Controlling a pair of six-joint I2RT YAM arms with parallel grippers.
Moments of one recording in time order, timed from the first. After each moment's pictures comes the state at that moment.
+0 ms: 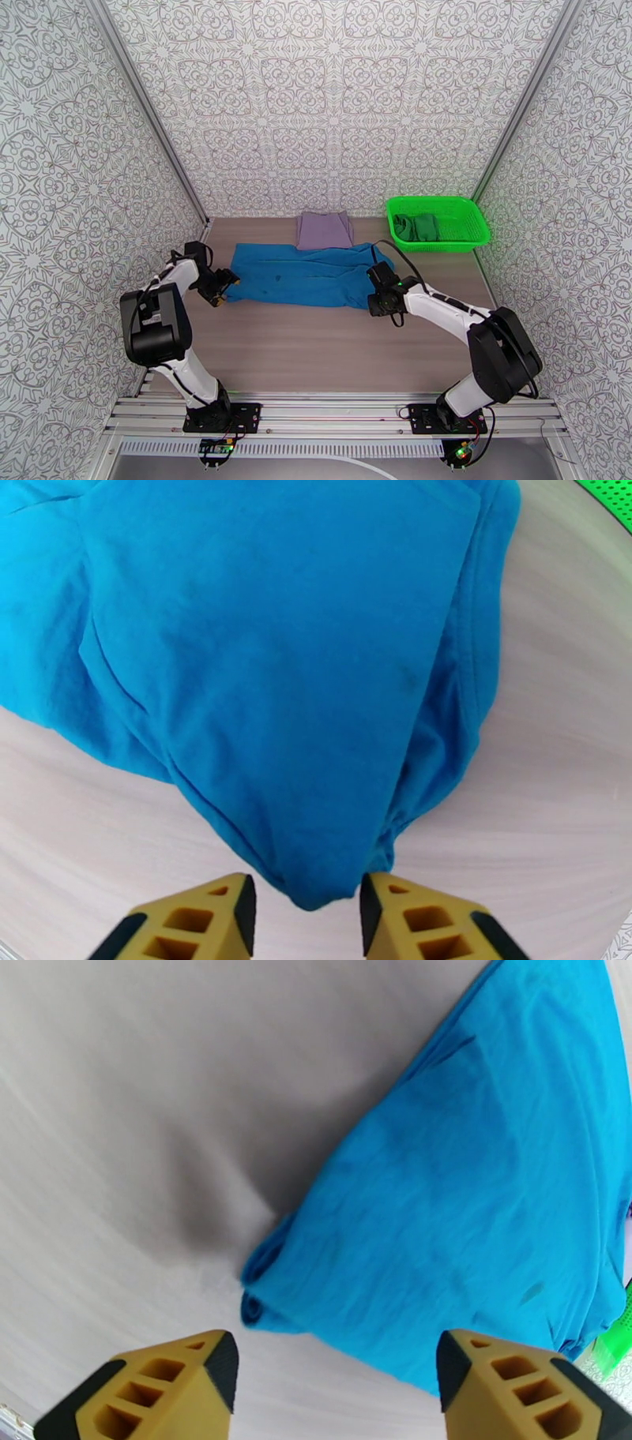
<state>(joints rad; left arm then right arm) 0.27 1.81 1.21 -0.73 0.27 -0.65 0.53 1.58 0.98 -0.61 0.15 0.33</state>
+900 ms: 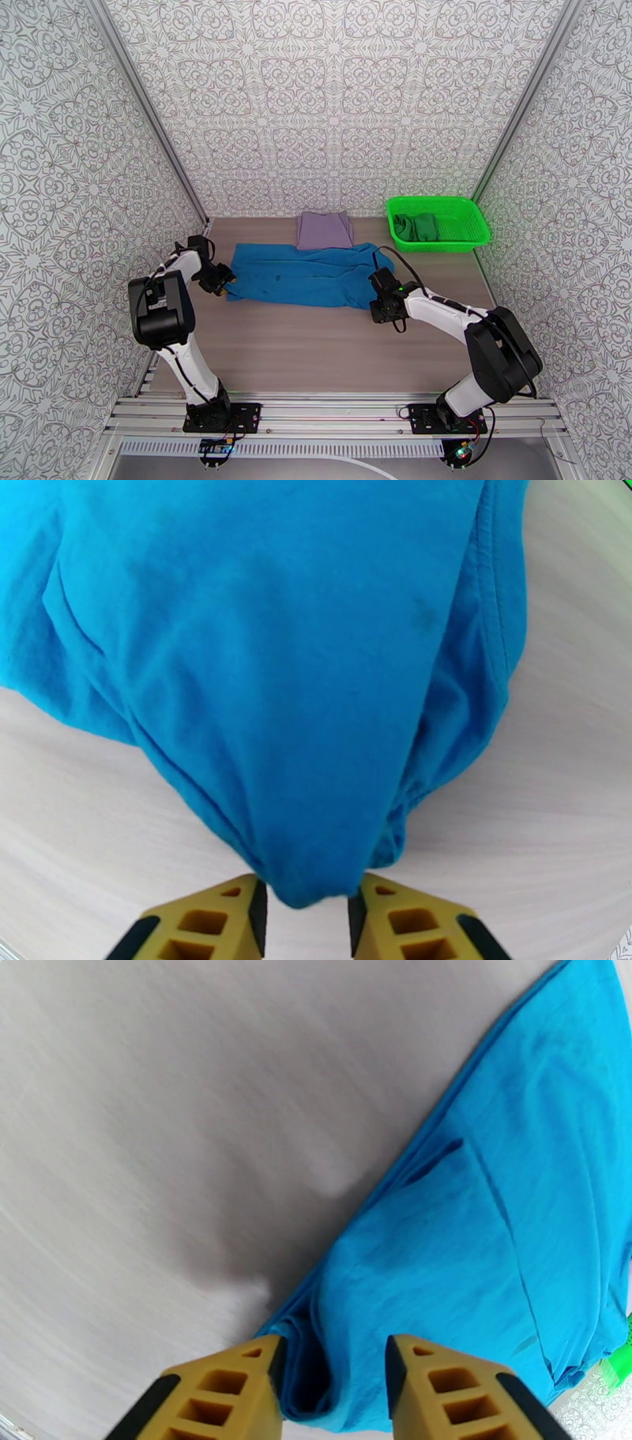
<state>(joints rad) 0.27 1.94 1.35 -0.76 0.23 -0.62 0.53 1.58 0.92 -0.59 0.12 0.33</state>
